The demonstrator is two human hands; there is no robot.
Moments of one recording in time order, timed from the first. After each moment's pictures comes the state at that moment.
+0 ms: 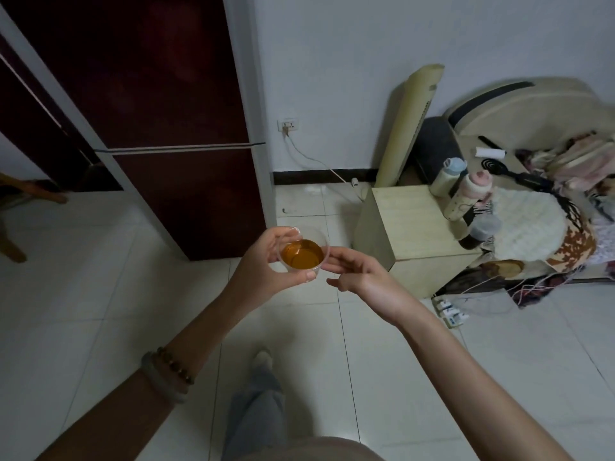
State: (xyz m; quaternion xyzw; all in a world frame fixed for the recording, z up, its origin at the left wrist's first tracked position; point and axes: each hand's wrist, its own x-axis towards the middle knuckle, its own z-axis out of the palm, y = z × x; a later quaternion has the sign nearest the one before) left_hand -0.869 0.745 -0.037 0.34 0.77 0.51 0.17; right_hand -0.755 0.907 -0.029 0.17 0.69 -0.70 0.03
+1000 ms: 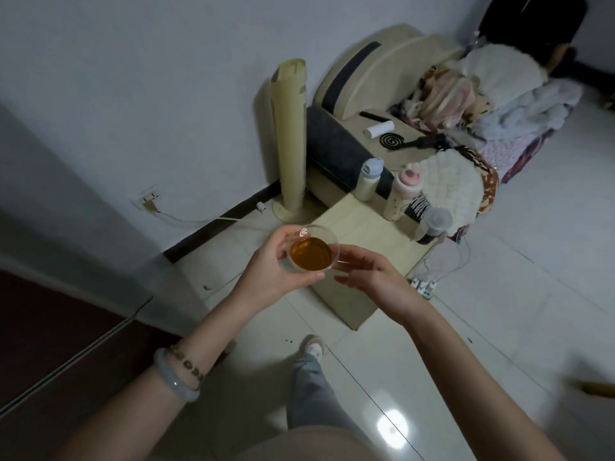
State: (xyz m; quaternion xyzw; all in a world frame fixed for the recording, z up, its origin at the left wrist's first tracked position) left_hand -1.186 1.071 -0.062 0.52 0.62 0.42 0.42; right_hand -0.992 1.131 -0.049 0.40 0.59 -0.68 -0.18
